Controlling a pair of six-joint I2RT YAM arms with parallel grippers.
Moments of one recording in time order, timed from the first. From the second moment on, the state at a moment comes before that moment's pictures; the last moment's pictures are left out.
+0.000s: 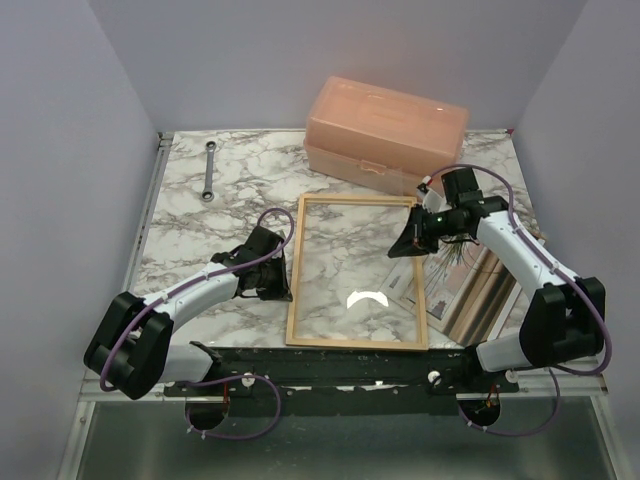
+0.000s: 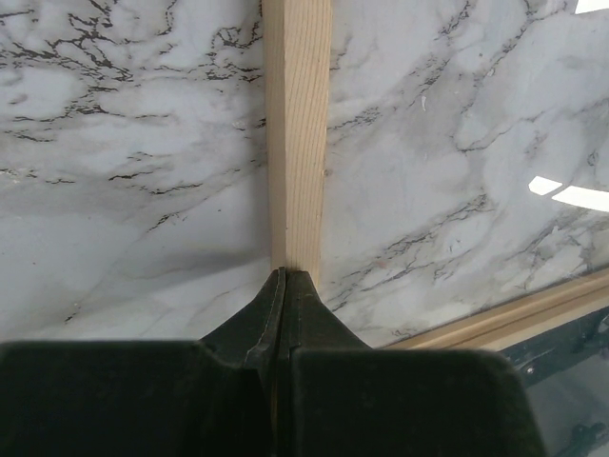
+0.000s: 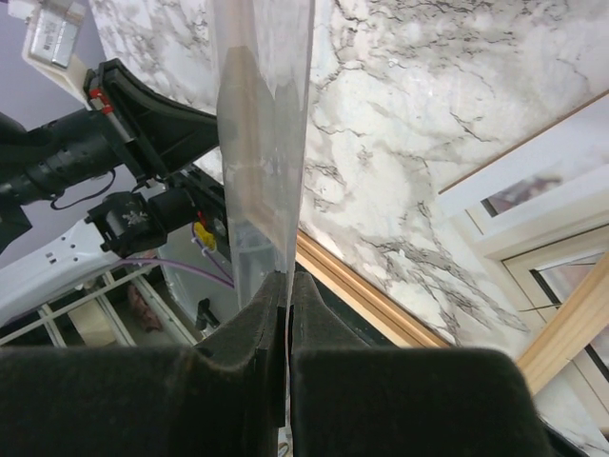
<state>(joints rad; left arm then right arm) -0.55 1.31 0.63 -0.40 0.20 -0.63 0.21 1.42 1.08 -0.76 -0.74 0.43</state>
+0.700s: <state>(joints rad) -0.56 1.32 0.65 -0.42 0.19 -0.62 0.21 1.46 1.04 -0.78 -0.64 0.38</state>
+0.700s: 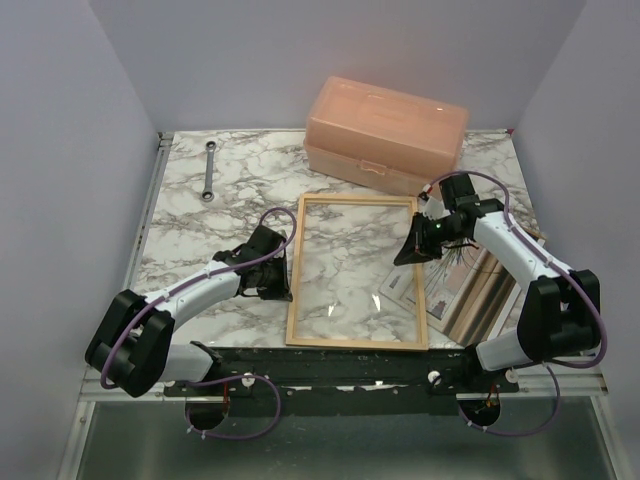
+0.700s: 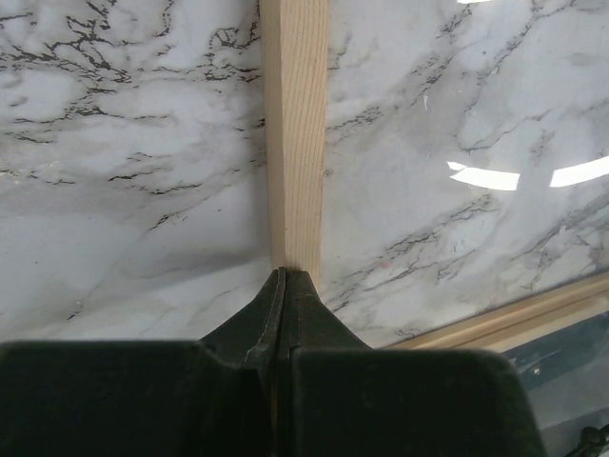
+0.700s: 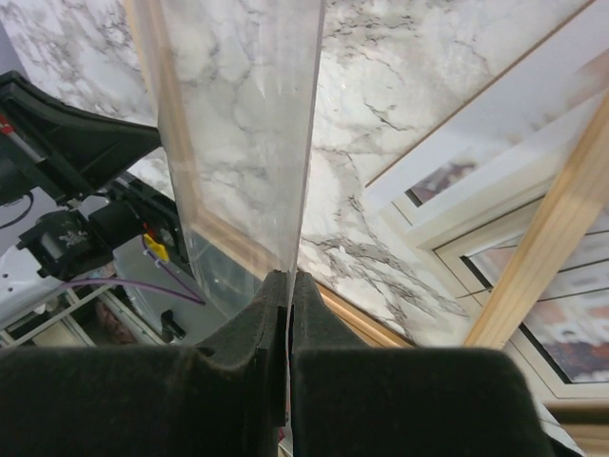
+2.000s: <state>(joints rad) -0.57 1.33 0.66 -0.44 0.17 -0.62 0.25 1.49 1.01 -0.67 -0.54 0.40</state>
